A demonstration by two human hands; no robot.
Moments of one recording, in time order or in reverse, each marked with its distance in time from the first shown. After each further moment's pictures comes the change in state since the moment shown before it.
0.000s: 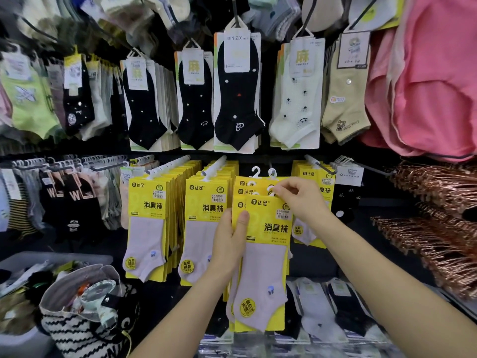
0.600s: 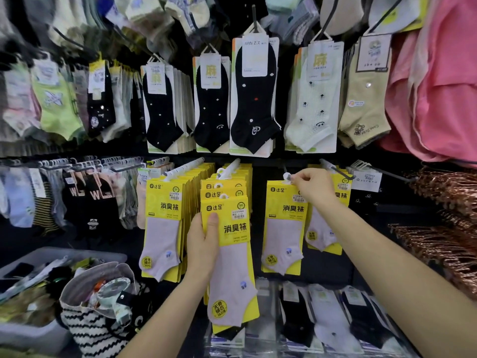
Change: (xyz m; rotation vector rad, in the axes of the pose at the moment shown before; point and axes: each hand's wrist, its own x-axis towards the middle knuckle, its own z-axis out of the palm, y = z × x) left_hand 0.002 -0.005 -0.062 0.027 0.273 -0.026; right_hand 0.055 0.008 0.006 -0.184 0.096 0.096
